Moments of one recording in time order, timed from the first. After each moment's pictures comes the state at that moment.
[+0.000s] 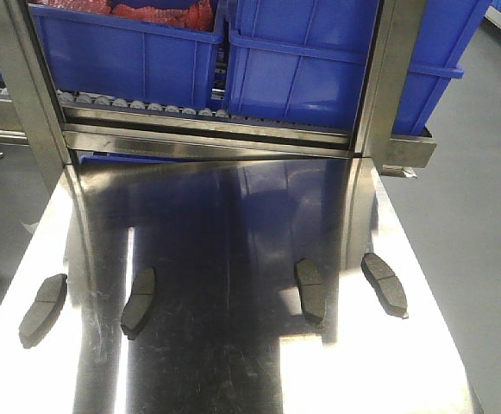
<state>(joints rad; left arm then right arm) 0.07 0.84 -0.63 -0.12 0.84 0.13 0.05 -0.01 0.03 -0.12 0.02 0.14</state>
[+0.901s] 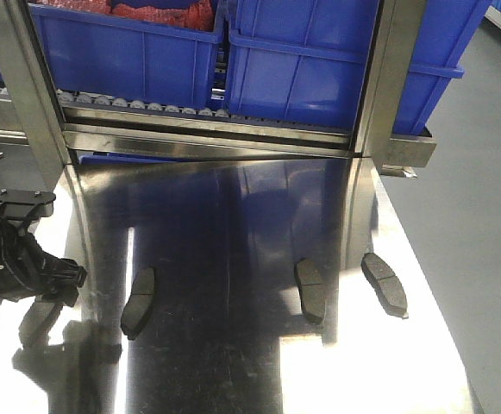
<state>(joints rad) -0.06 1.73 -1.05 -0.10 0.79 0.10 0.05 -0.01 0.03 -0.12 0.02 0.14</state>
